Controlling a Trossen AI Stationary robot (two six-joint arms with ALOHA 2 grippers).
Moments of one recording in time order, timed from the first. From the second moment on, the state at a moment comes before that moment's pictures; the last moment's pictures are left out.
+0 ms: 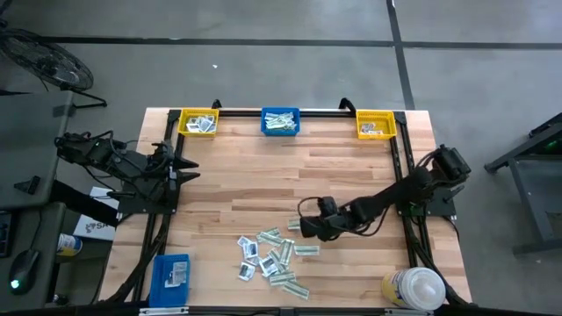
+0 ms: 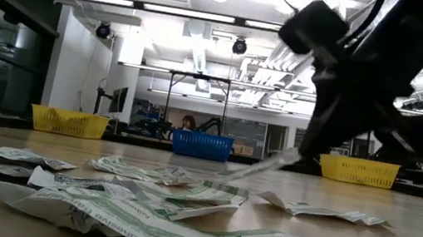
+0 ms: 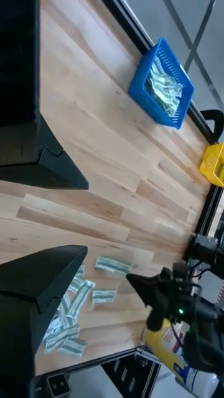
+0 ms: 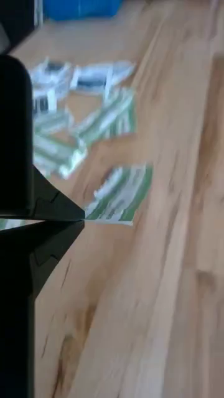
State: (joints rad) left arm -0.40 0.40 0.81 -0.92 -0.53 -0.54; right arm 0.39 1.69 0.91 -0.22 0.26 1.73
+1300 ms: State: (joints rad) left arm -0.40 0.40 0.81 -0.76 -0.74 -0.58; right arm -0.56 1.59 0.91 0.27 -0.12 0.81
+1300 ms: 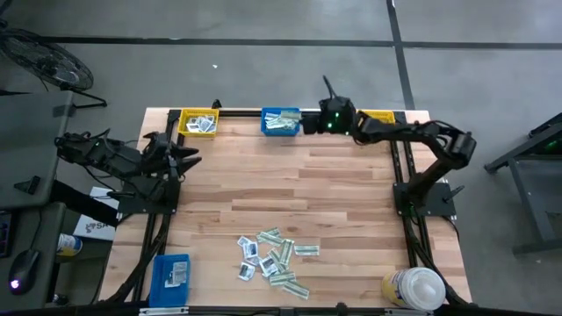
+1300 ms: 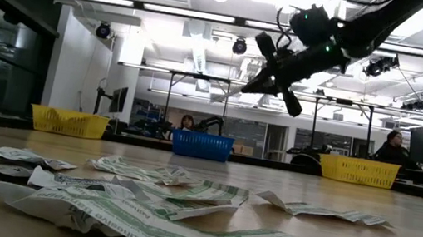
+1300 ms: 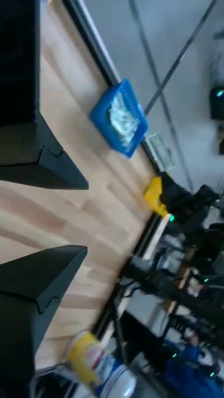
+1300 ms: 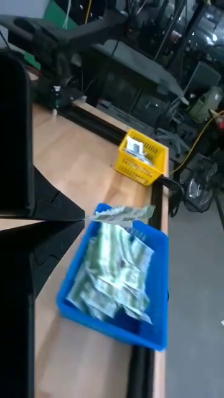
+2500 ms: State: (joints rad) left arm -0.40 0.40 0.81 -0.76 -0.83 -0.58; right arm -0.69 1.93 1.20 0.22 -0.37 0.81
